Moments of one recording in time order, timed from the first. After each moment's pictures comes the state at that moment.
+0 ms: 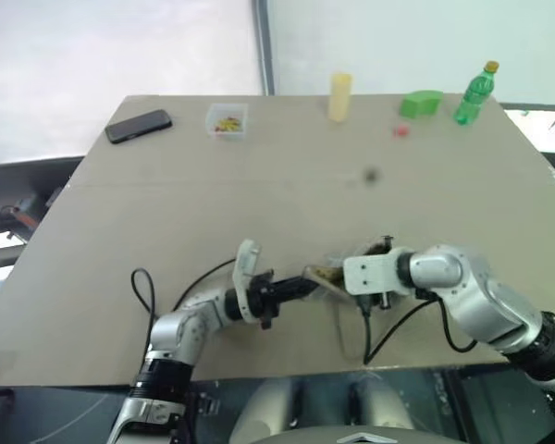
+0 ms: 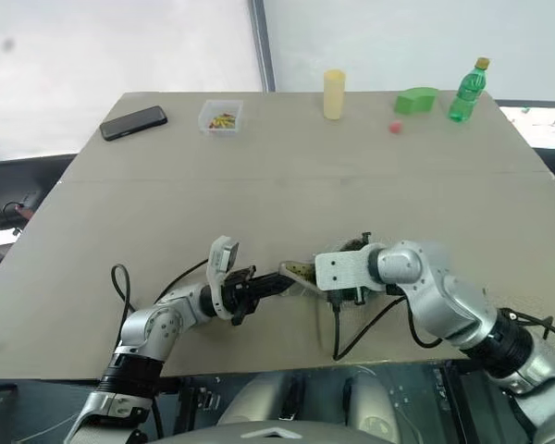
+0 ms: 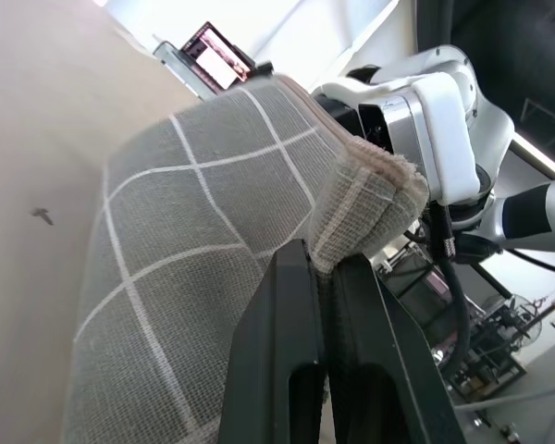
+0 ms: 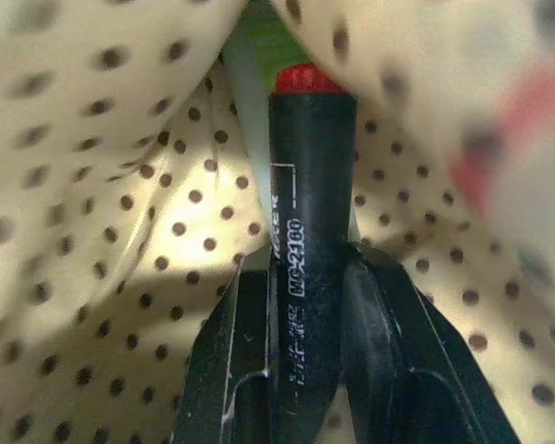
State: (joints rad) left arm -0.19 0.33 -0.05 0.08 -0.71 0.62 -1.24; right arm -0.41 -0.76 0.53 -0.50 -0.23 0.61 1.02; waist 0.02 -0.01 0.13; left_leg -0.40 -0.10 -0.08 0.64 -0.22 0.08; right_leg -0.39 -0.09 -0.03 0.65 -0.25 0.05
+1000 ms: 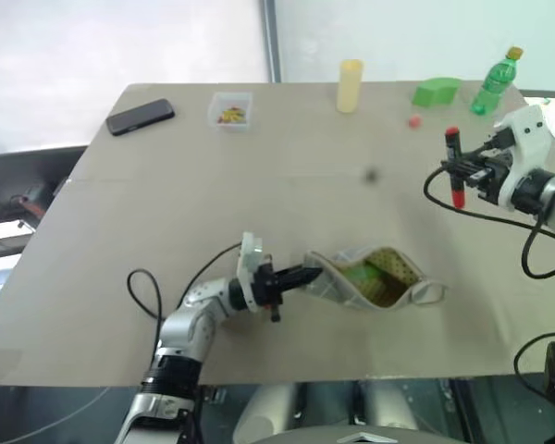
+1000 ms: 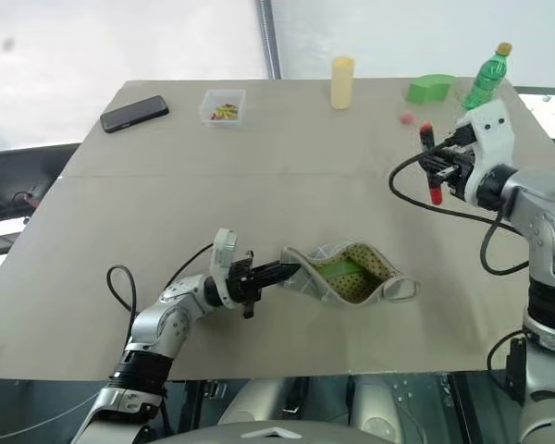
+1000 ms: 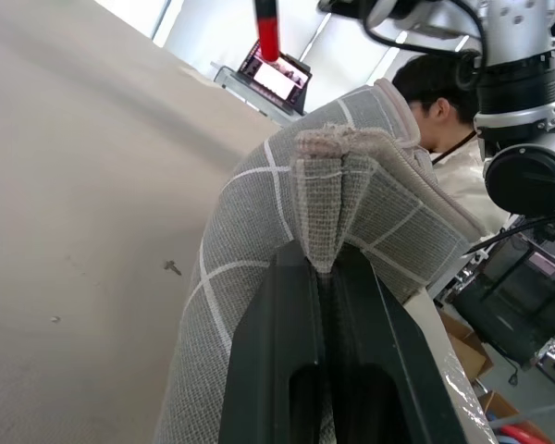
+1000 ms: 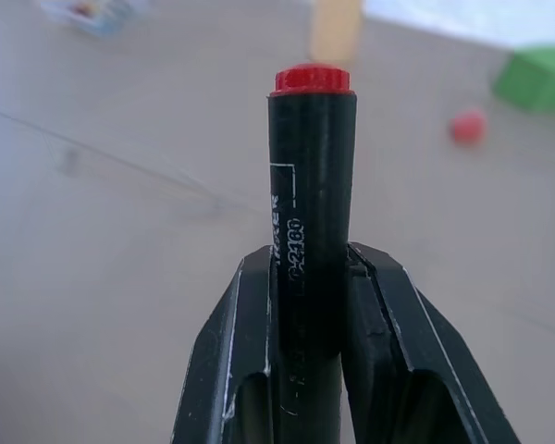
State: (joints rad) left arm -0.20 0.30 -0.06 0.12 -0.57 0.36 -1.22; right arm -0.59 -0.67 -0.23 -0.15 0.35 1.05 0.60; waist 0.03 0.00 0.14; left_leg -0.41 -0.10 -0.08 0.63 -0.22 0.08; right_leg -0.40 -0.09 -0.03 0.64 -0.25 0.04
